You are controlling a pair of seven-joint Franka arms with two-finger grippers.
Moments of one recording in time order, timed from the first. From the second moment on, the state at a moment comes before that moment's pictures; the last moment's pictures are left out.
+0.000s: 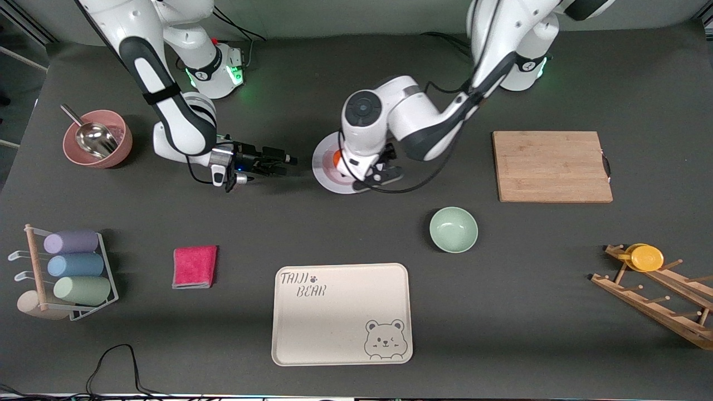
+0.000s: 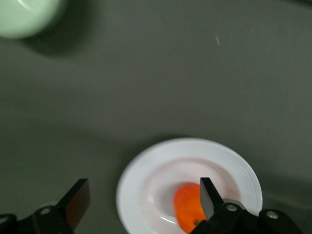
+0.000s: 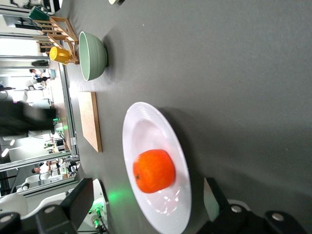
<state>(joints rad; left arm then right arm) -0.31 0.53 -0.57 -1.65 0.23 2.01 -1.25 0.08 0.24 0.27 -2.52 1.64 2.28 -1.05</state>
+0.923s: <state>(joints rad) -0.22 0.04 0.07 -1.65 0.02 1.49 -0.28 0.08 0.36 0.40 -2.52 1.83 2.34 -1.23</state>
